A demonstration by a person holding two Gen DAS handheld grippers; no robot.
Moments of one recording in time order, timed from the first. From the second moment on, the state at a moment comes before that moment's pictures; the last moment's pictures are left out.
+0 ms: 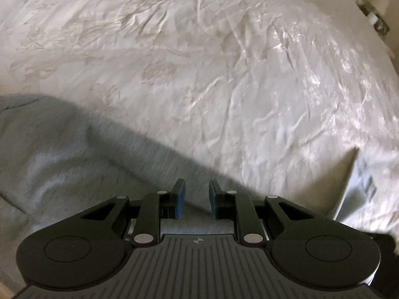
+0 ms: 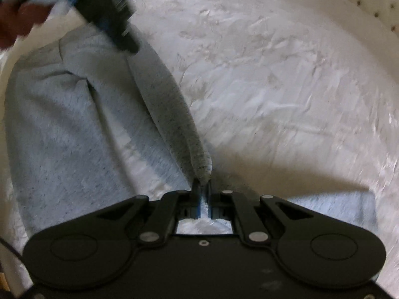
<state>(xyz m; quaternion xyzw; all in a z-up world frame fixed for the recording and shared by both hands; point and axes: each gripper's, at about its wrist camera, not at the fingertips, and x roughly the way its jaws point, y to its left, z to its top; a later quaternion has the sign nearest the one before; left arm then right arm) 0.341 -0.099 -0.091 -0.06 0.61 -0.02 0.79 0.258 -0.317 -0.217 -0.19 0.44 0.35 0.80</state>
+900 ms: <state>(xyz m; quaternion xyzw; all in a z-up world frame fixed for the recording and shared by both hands) 0.370 -0.122 -0.137 -0.17 0.70 0.00 0.70 0.241 -0.320 -0.202 -0.23 0.39 0.34 0.83</state>
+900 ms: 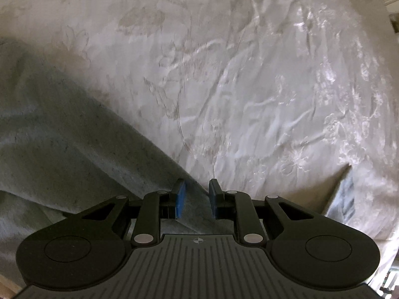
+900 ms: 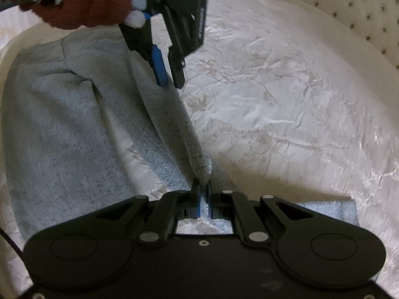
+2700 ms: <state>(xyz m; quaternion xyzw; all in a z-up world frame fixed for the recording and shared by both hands) 0.182 -0.115 -0.116 -0.07 0.59 -0.05 0.81 0.307 -0.363 -0.231 0.07 0.55 -0.05 0.83</state>
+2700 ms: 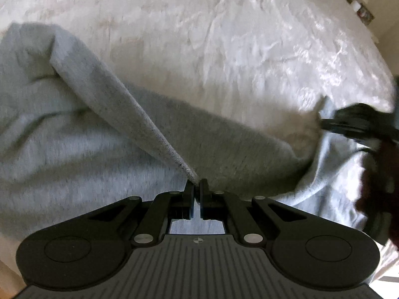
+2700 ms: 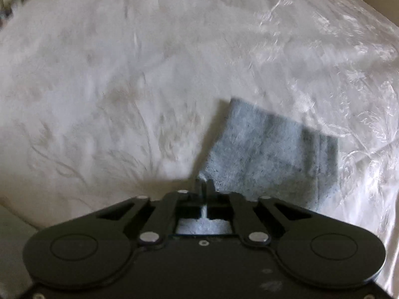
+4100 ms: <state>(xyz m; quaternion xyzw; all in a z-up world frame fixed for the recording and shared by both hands) 0.111 -0.117 -0.091 0.04 0.51 -0.09 0.85 0.153 -0.481 -0.186 0.31 0.40 -0.11 0.86</state>
